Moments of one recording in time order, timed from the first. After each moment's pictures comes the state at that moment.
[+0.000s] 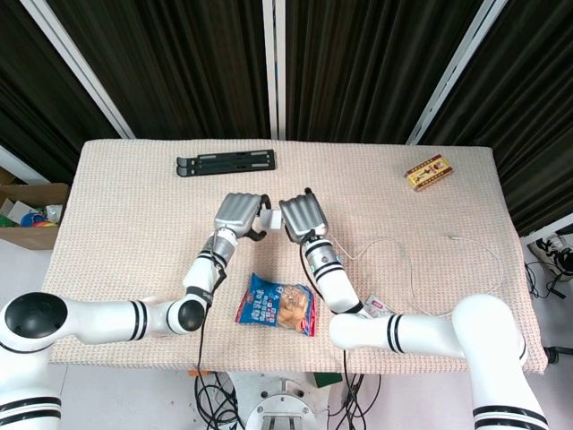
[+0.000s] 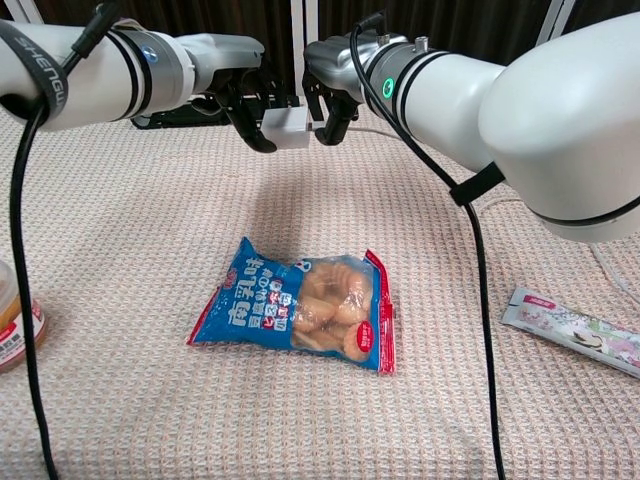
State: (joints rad) left arm -1.15 -1.59 -0.28 -1.51 0.42 0.95 0.54; right arm 1.20 -1.78 0.32 -1.40 -0.50 1.06 -0.92
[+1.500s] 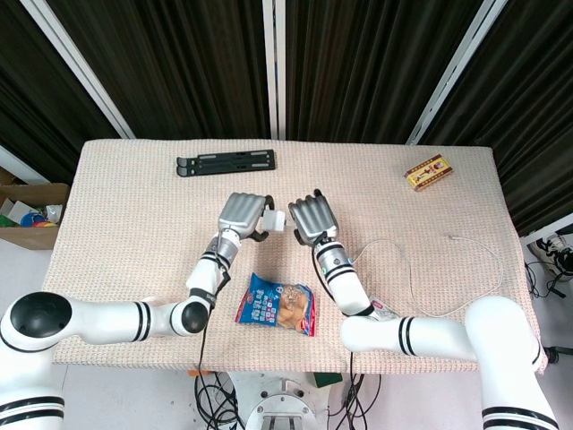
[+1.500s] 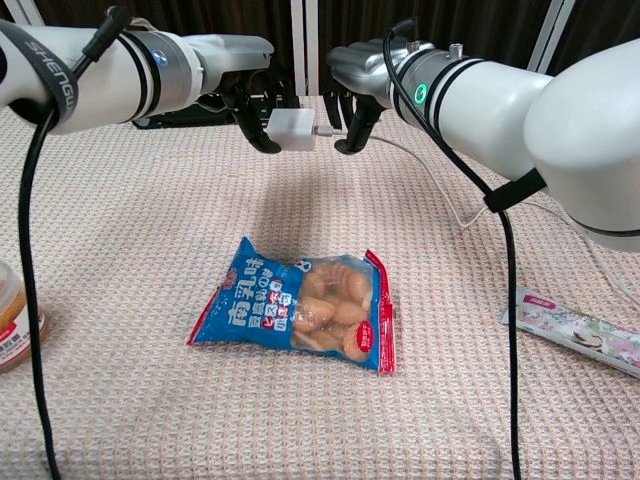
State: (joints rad) left arm -1.16 -1.60 -0.27 -1.51 0.41 0.98 0.61; right arm 1.14 -1.74 0.29 -1.44 -0.53 1.08 -0.88
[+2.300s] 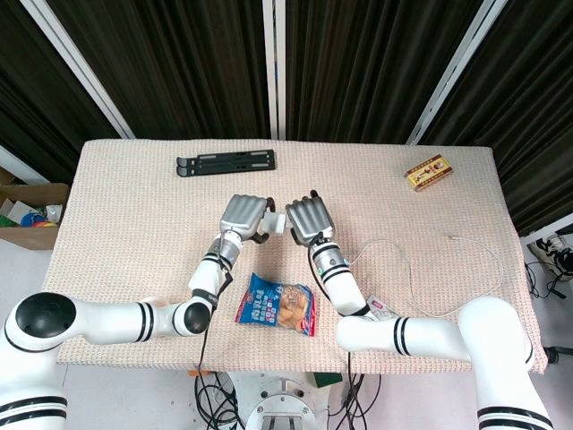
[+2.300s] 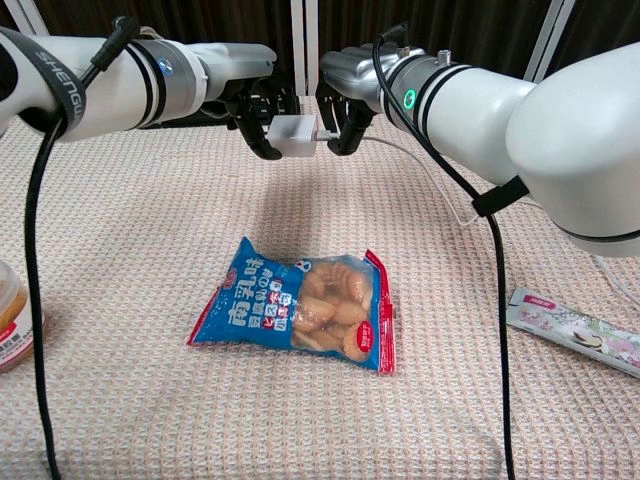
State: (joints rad) left arm -1.16 -1.62 -0.27 -1.49 0.41 0.97 0.62; right arm 1.15 -1.76 0.30 -1.43 -0.53 1.08 -0.87
